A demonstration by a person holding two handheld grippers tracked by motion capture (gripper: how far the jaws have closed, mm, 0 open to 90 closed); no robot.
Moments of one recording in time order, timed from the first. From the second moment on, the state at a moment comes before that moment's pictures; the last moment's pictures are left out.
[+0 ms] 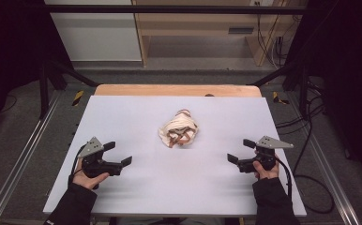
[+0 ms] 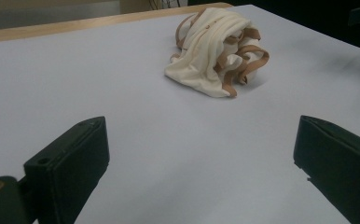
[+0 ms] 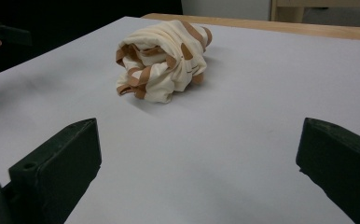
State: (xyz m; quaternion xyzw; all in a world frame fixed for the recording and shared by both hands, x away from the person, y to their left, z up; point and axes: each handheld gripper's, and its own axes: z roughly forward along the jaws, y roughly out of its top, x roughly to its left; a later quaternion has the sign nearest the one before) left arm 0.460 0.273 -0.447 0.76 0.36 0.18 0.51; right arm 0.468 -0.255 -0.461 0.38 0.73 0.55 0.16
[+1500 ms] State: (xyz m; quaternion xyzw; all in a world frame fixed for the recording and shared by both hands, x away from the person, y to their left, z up) left arm 0.502 0.192 -0.444 0.78 0.36 0.19 0.47; right arm 0.504 -0.174 -0.454 0.37 0.76 0.51 0.17
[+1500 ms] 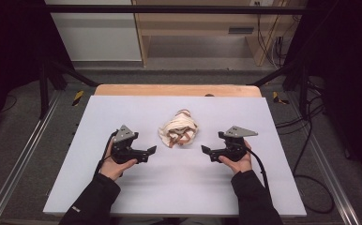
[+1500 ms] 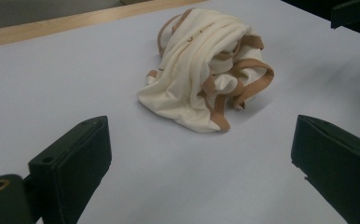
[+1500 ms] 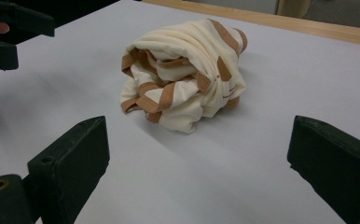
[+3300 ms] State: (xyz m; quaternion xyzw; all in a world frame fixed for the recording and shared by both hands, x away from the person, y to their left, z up) left arm 0.544 0.119 -0.488 0.79 0.42 0.17 0.41; right arm 0.550 -0.108 -0.484 0.42 0.77 0.46 0.15
